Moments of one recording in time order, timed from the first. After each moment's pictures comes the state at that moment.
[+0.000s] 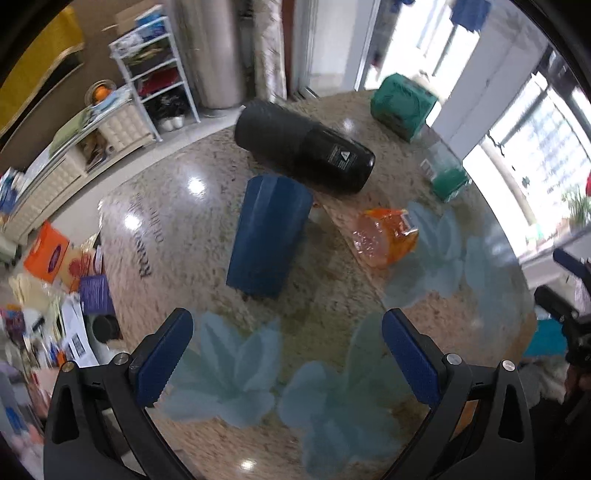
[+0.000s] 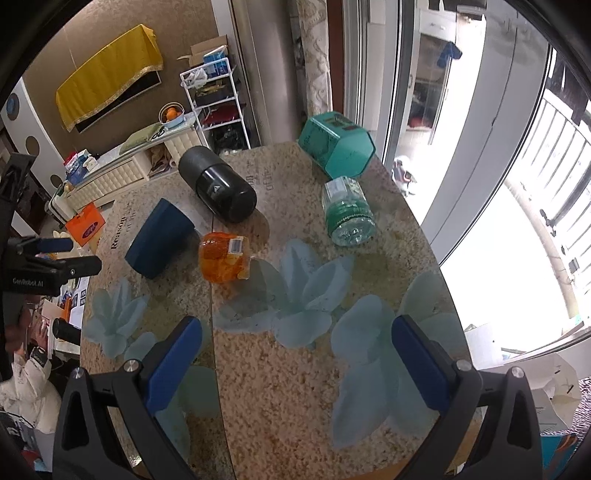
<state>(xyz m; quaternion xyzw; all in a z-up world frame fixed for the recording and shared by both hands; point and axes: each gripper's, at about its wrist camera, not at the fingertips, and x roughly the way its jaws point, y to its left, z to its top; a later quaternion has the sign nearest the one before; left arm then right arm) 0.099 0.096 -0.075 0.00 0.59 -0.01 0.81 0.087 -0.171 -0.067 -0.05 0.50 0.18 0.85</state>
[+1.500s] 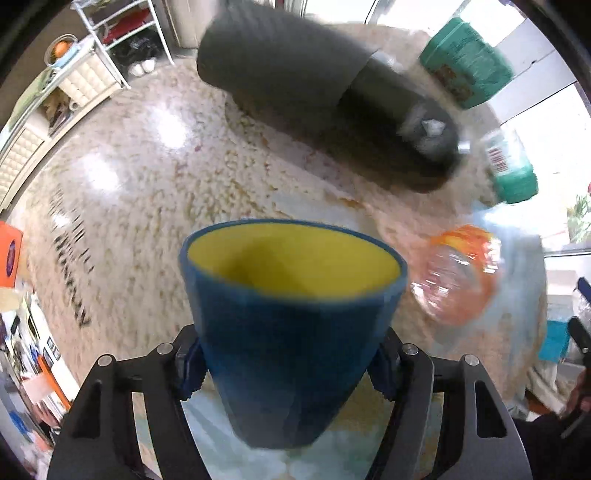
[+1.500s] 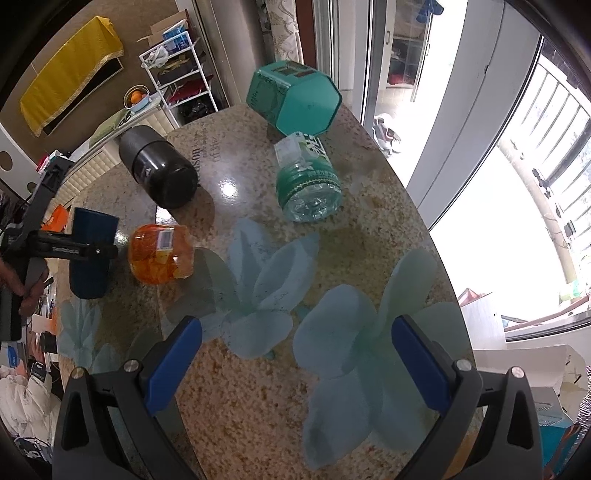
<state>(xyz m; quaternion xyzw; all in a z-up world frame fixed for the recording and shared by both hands) 0.186 0.135 -0.171 -0.04 0.68 -0.04 0.73 0.136 -0.192 -0.102 -0.04 0.56 0.13 0.82</state>
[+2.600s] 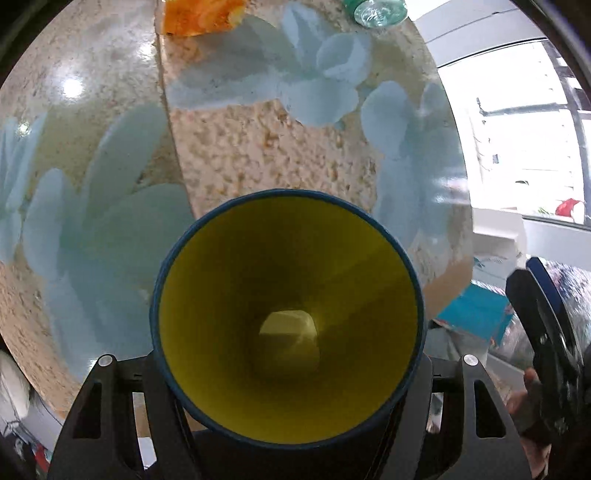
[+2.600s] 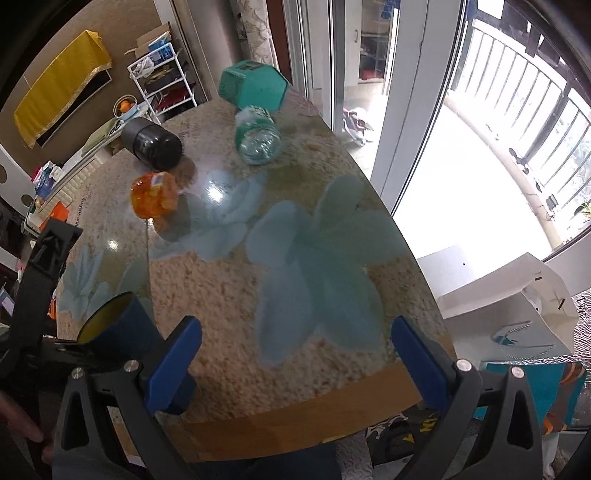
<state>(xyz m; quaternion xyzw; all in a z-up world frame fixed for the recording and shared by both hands) 0.032 -0.082 -0.183 -0.18 0.74 -0.04 0.65 0.043 -0.262 -0.094 -0.02 0.56 0.10 0.82</state>
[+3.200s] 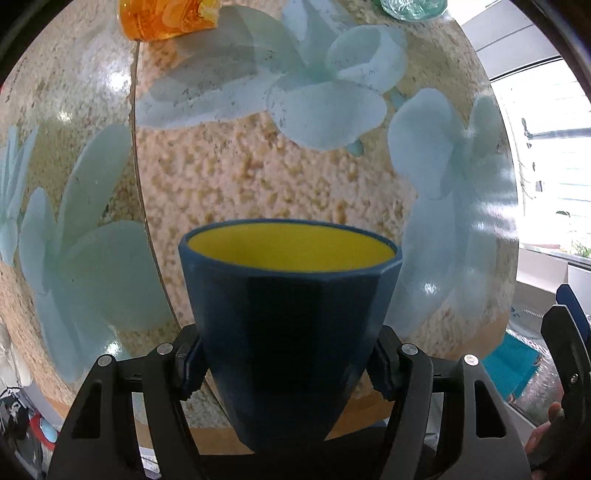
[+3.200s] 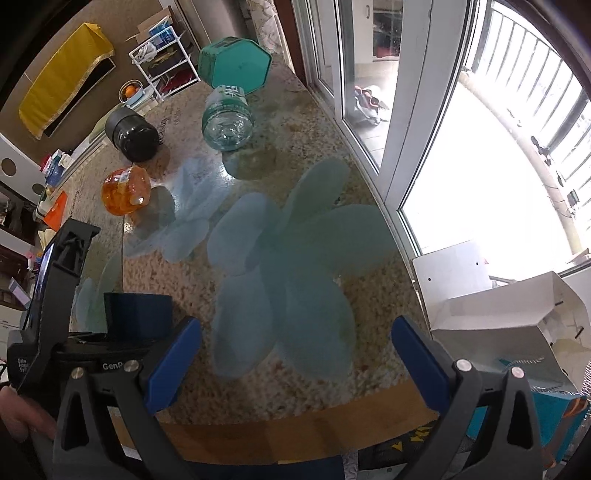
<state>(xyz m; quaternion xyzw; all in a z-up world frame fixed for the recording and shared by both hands) 0.082 -0.151 -0.230 -0.15 0.74 0.05 0.65 0.083 -0.302 -0.125 -0.01 0.60 0.14 0.79</state>
